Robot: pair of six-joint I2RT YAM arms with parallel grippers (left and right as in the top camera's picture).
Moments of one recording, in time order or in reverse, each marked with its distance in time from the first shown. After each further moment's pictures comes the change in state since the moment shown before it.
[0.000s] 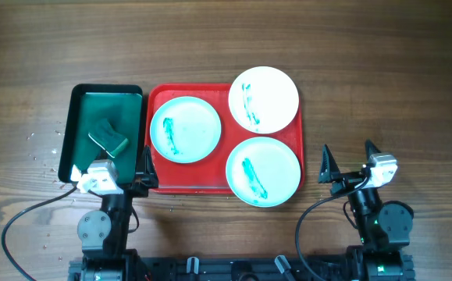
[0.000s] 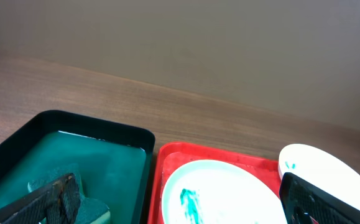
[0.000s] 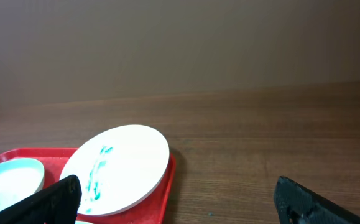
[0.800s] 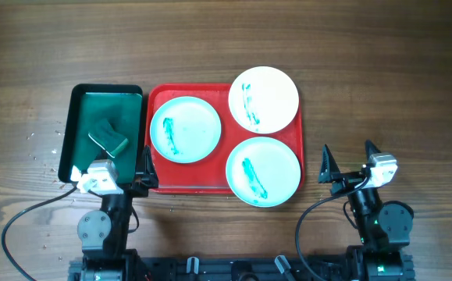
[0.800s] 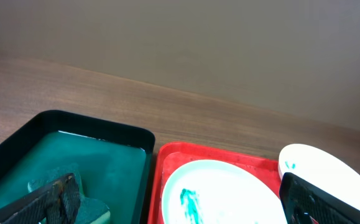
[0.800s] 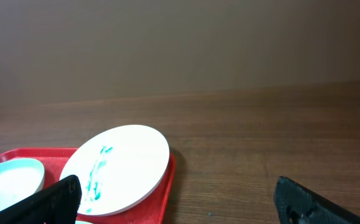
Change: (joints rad) left arm 0.000 0.000 0.000 0.000 0.000 0.000; right arm 0.000 0.000 0.000 0.000 0.000 0.000
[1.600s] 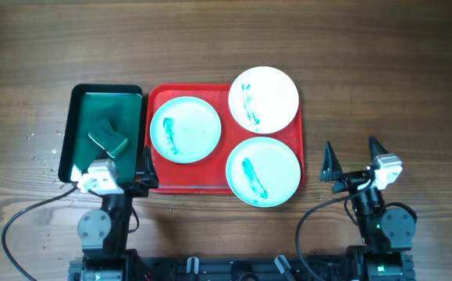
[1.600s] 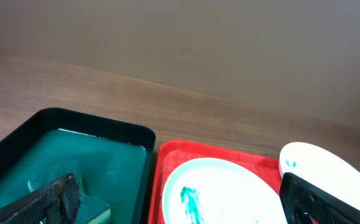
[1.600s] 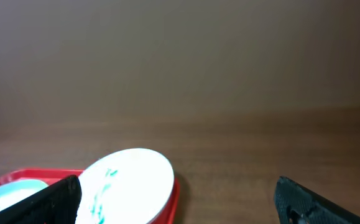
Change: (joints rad) left arm 0.000 0.009 0.000 0.000 0.000 0.000; right arm 0.000 0.002 0.000 0.097 -0.008 0.016
